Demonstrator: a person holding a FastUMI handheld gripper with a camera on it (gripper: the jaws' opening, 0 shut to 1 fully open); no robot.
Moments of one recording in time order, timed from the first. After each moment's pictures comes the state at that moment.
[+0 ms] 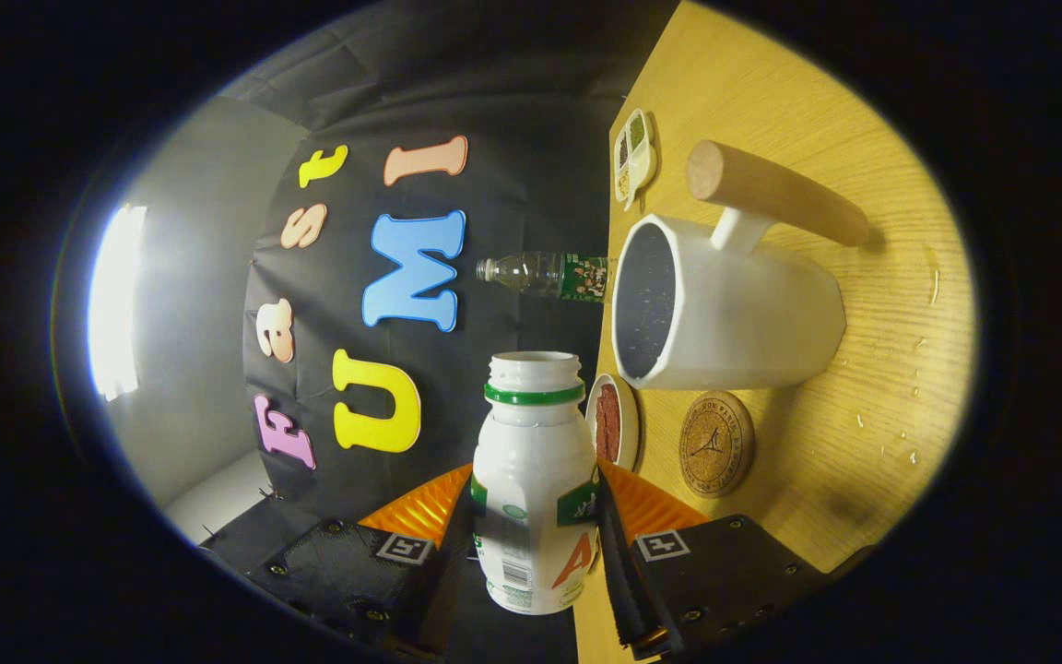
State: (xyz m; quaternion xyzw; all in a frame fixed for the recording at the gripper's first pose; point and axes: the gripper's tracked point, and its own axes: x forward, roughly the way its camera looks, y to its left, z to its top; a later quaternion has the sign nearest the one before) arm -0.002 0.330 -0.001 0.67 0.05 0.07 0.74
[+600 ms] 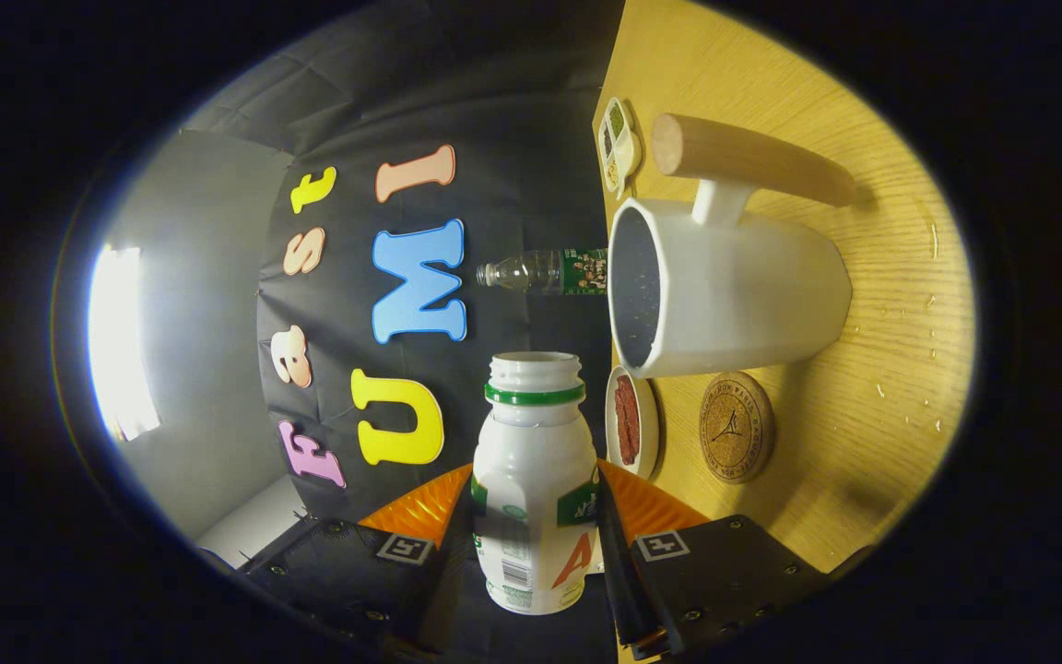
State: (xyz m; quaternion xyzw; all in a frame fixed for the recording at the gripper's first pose) arm 0.001 0.331 0.008 0.71 0.04 0.09 0.70
